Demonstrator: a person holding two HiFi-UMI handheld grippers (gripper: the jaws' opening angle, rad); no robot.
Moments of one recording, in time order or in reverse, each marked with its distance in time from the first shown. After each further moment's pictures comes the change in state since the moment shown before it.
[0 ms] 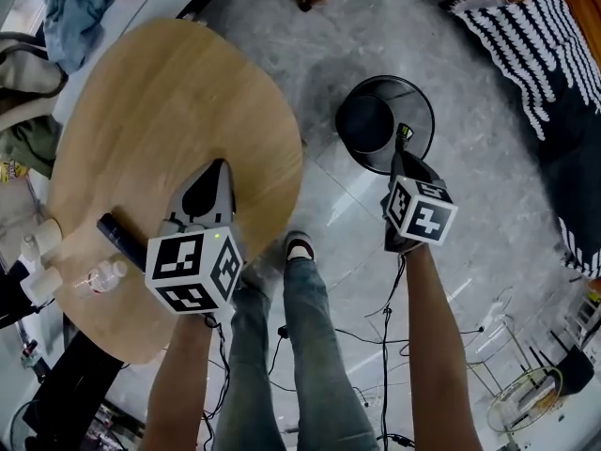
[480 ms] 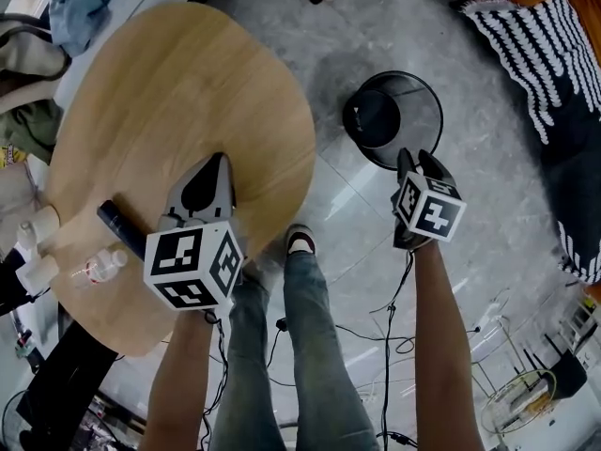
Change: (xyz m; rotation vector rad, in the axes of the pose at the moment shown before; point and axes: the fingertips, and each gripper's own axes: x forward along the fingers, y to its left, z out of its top) left arm -0.009 0.017 -0.009 -0.037 -0.011 0.021; right arm 0.000 -0.006 -0.006 -0.037 0.021 -0.044
